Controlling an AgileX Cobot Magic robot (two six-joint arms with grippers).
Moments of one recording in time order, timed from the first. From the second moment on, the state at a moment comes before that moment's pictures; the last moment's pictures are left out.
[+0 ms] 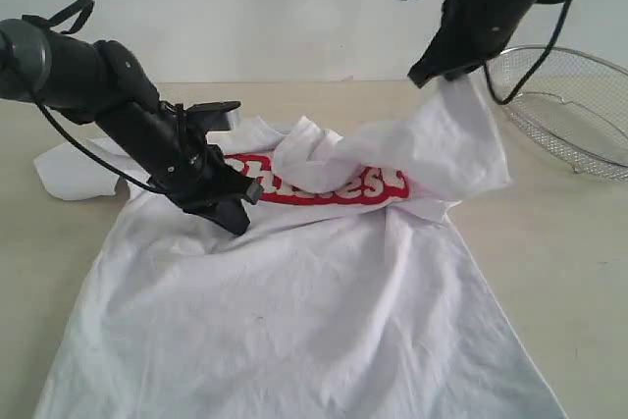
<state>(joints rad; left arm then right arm) -0.28 2.17 -1.40 -0.63 0.78 0.63 0.11 2.01 -1.70 -0.10 0.74 -0.37</state>
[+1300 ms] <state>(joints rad) -0.41 2.17 -1.41 -0.65 0.91 0.69 -0.08 2.13 -1.81 -0.09 0.62 -0.32</state>
